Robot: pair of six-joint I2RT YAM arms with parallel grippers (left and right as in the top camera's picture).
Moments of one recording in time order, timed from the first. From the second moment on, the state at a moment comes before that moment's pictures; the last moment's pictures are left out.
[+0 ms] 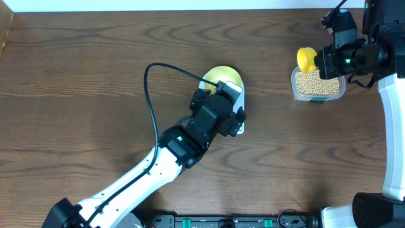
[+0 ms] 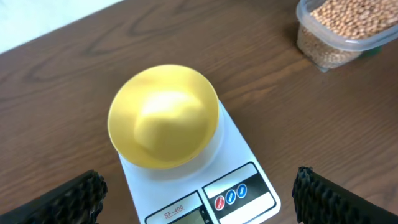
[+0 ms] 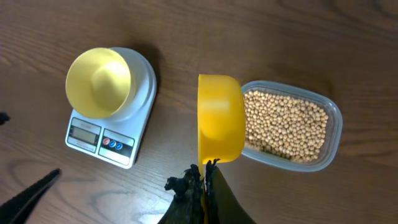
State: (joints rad) left arm -0.77 1.37 0.91 -0.20 -0.24 -0.09; right arm -0.01 1.62 1.86 -1.29 -0.27 -0.21
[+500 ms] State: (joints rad) left arm -0.77 1.47 0.91 -0.25 0.03 -0.31; right arm -0.01 1.62 1.86 -1.28 -0.33 -0.21
